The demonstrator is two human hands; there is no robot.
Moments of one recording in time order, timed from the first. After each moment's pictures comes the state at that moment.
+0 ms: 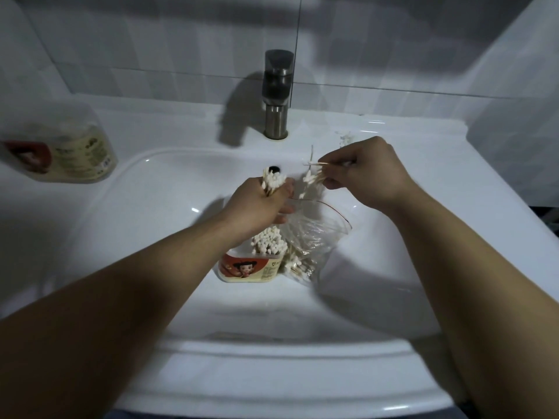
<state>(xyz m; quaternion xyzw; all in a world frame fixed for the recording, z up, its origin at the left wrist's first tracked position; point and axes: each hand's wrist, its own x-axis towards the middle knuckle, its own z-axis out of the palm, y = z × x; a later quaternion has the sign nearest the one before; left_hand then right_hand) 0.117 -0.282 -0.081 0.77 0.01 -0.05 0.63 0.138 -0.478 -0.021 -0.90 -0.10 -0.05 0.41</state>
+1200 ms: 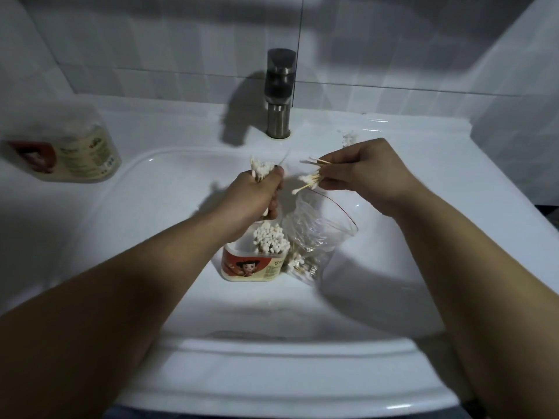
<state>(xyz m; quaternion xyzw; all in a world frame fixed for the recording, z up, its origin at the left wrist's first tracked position) 0.118 -0.277 -0.069 0.71 0.07 -0.05 0.70 0.142 -0.476 -0.026 -0.80 -0.07 0.04 0.60</state>
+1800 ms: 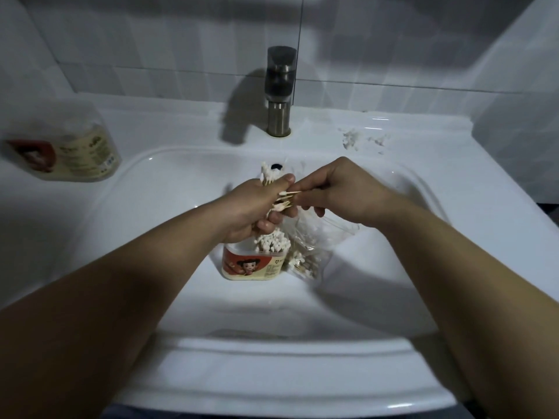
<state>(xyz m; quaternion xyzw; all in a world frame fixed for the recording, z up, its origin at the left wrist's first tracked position) 0.108 -0.276 -0.057 0.69 0.08 -0.21 0.69 0.127 -0.457 -0.035 -0.87 -0.21 0.10 0.43</state>
